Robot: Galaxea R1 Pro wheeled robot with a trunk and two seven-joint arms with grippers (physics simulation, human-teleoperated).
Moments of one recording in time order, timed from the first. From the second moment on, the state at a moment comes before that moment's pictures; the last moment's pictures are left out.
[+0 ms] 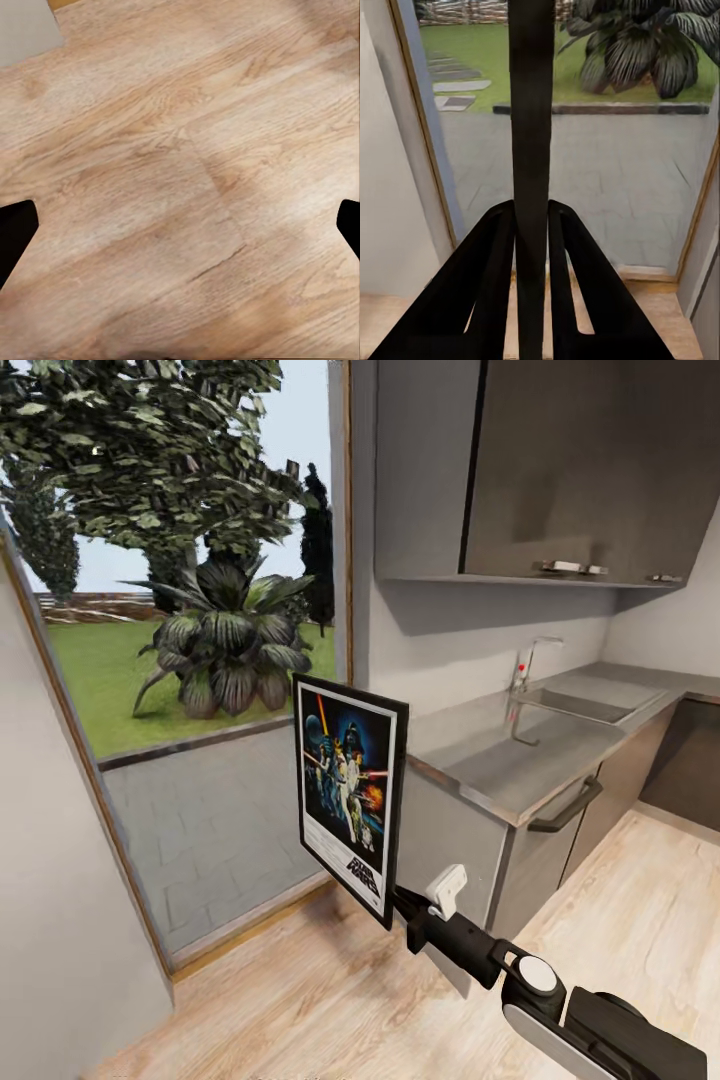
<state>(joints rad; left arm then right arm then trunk) 0.01 0.04 0.24 -0.69 0.00 -0.01 -0.10 -0.52 -0.48 1.03 -1.41 -0.72 -0.13 -0.02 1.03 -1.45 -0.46</state>
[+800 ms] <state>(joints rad) 0.01 0.04 0.24 -0.69 0.00 -0.01 -0.10 -0.52 -0.48 1.01 -1.42 -0.72 -0.08 -0.02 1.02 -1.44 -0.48</state>
